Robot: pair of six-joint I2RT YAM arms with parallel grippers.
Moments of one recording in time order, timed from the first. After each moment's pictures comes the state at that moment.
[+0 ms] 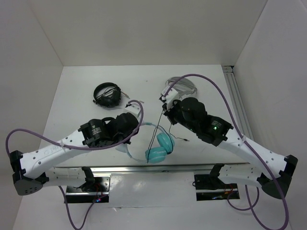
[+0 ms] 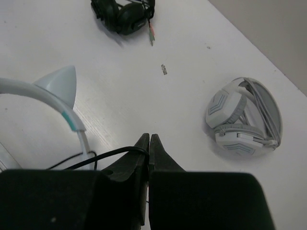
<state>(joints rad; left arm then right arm) -1.05 1.14 1.20 -1.00 -0.43 -0.46 0.91 1.07 1.10 -0.39 0.21 -0.17</state>
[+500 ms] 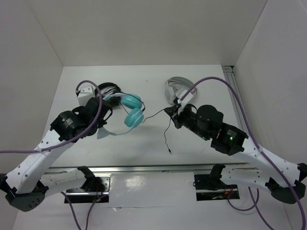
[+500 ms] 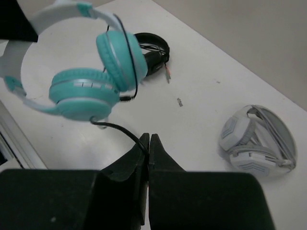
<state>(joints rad) -0.72 1.04 1.31 -1.24 -0.67 -0.82 1.00 0.90 1.09 -0.32 0.26 -0.09</state>
